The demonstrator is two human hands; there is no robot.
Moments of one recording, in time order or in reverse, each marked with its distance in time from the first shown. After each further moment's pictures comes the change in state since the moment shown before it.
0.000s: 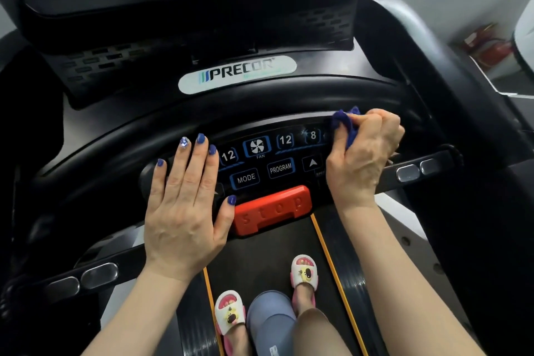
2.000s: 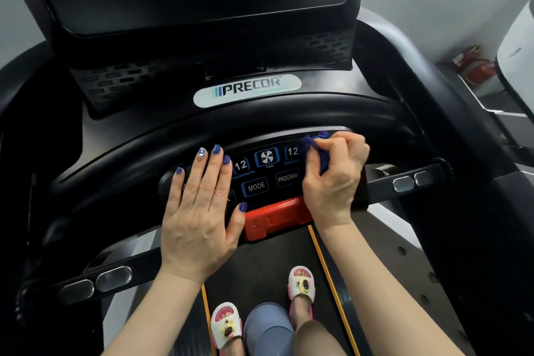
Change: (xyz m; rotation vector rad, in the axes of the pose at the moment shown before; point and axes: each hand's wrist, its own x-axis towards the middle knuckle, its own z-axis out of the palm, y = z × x) left_hand -0.002 -0.001 0.001 -0.022 -0.004 -0.002; right_hand -0.023 -0.035 0.002 0.167 -0.058 -0.045
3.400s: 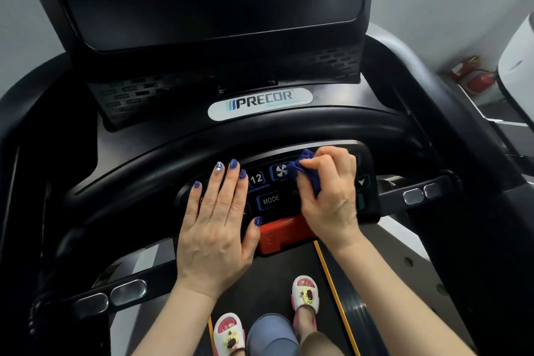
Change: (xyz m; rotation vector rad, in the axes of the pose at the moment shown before) left_hand 0.001 -0.001 -0.004 -0.048 -0.028 0.003; right_hand -0.003 -0.015 0.001 0.019 -0.219 -0.185
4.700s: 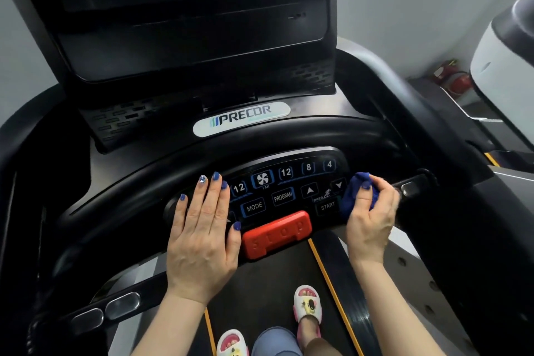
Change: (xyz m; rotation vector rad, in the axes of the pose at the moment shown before) left_hand -0.001 0.000 -0.001 -0.034 0.036 -0.010; right_hand -0.036 0.046 -0.046 0.106 0.332 0.645
